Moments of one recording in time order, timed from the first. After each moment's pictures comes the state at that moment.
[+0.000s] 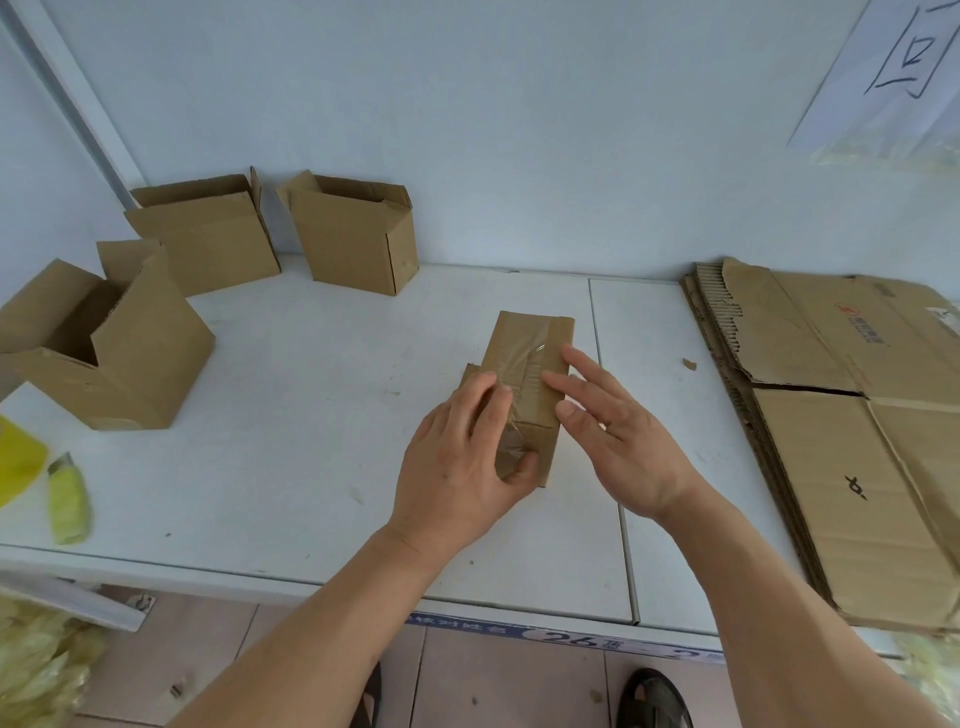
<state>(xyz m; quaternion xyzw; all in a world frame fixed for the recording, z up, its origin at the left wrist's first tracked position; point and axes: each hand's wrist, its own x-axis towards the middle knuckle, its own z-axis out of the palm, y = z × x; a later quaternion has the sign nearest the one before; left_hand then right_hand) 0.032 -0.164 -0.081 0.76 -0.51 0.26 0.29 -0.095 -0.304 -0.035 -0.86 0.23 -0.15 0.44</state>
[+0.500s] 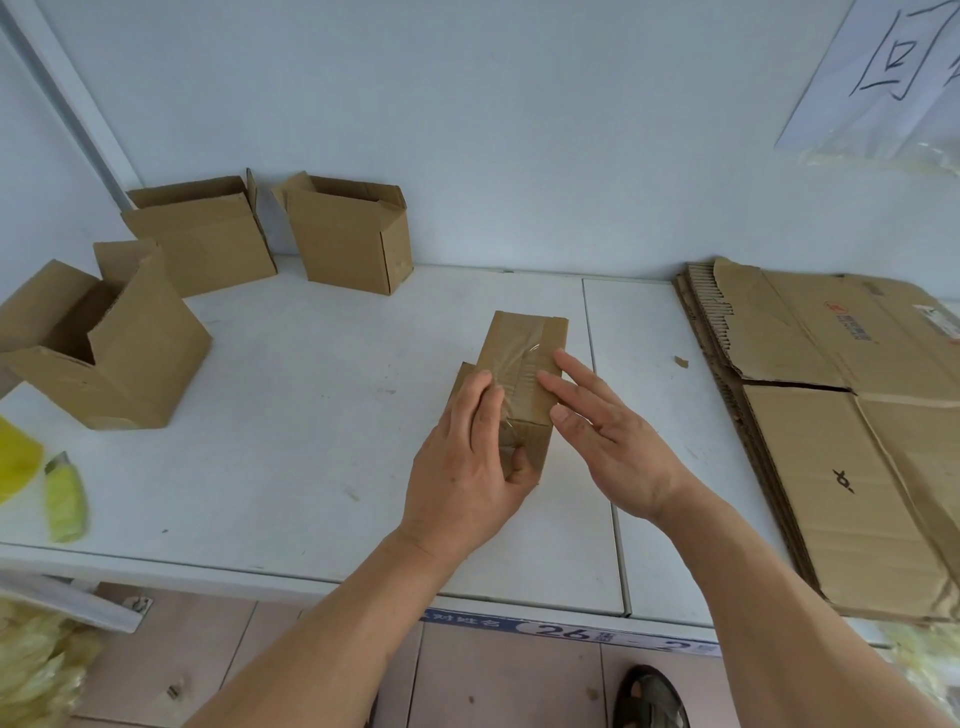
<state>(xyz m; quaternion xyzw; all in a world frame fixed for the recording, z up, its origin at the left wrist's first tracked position) 0.019 -0.169 -0.088 0.78 -0.49 0.24 0.31 -0.101 -0.304 -0.038 -0.86 0.22 -0.13 0.45</state>
